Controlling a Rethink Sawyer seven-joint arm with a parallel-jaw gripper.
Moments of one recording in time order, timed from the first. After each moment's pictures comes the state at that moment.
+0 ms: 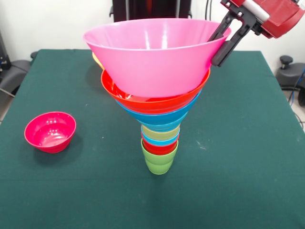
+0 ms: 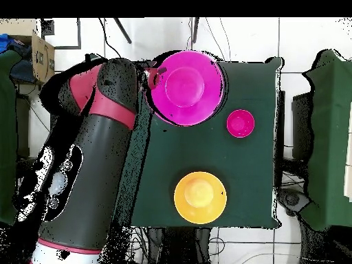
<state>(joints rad) 0.33 -0.35 -0.68 0.91 -0.11 0.75 2.16</state>
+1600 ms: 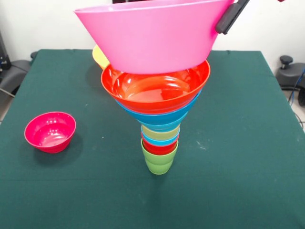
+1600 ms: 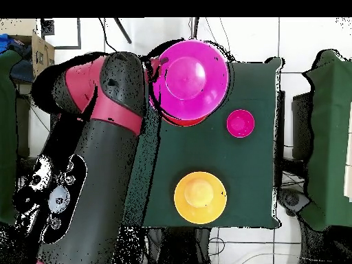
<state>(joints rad) 0.31 -0.43 -0.66 0.91 -0.10 0.75 2.16</state>
